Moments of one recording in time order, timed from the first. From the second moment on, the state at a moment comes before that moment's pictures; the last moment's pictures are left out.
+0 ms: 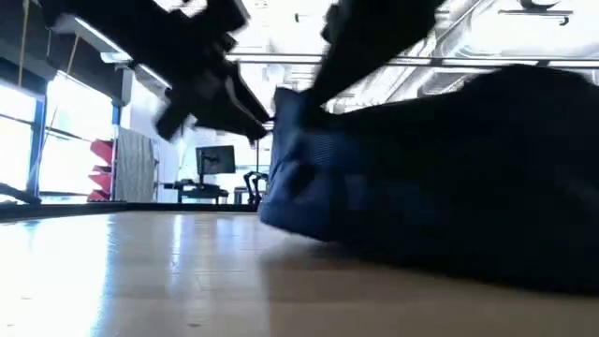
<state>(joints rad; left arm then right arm) -0.39 1.58 0.81 0.04 -0.80 0.24 0.46 1.97 1.49 -0.49 0.31 0.20</state>
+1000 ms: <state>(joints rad) -0.29 1.69 0.81 0.29 -0.37 -0.23 0.32 1.96 1.44 -0.81 0.38 0.22</state>
